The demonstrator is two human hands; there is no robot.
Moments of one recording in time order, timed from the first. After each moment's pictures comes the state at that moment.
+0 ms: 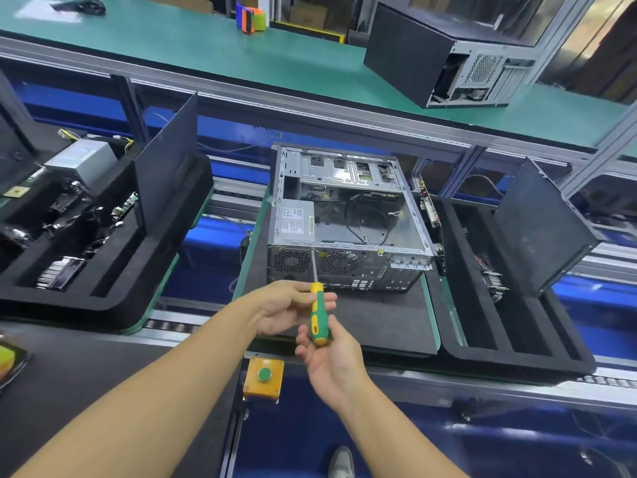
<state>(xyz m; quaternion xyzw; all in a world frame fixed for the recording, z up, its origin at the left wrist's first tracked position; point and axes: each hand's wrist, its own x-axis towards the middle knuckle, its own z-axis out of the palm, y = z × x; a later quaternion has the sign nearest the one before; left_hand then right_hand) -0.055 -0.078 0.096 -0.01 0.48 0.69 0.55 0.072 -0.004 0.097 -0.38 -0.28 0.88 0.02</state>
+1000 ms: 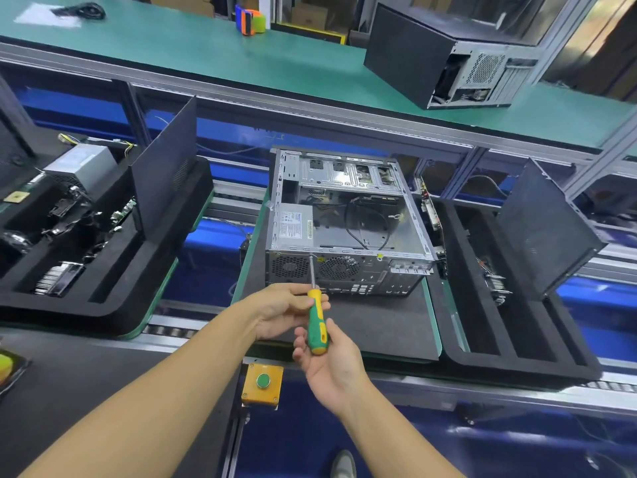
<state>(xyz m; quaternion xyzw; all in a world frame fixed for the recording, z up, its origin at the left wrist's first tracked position) -0.057 -0.076 0.102 -0.04 0.49 0.71 0.50 0.069 0.004 0.099 -0.38 -0.24 0.89 -0.01</state>
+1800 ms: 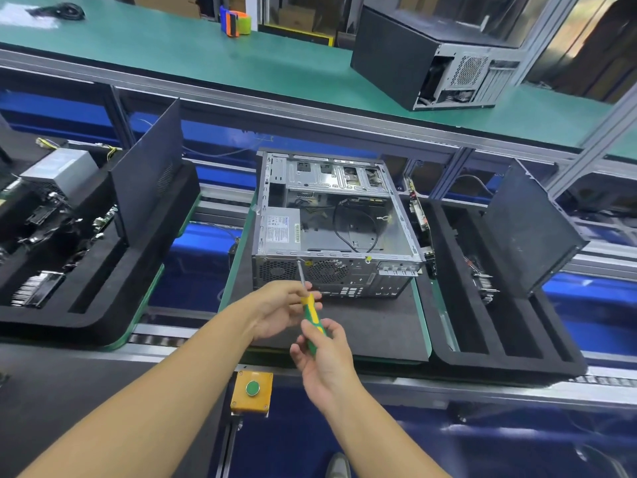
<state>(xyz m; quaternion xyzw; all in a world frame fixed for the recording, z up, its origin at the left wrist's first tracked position) -0.063 -0.051 0.101 -0.06 0.51 0.71 0.48 0.063 0.008 0.096 -0.41 -0.33 0.85 0.06</state>
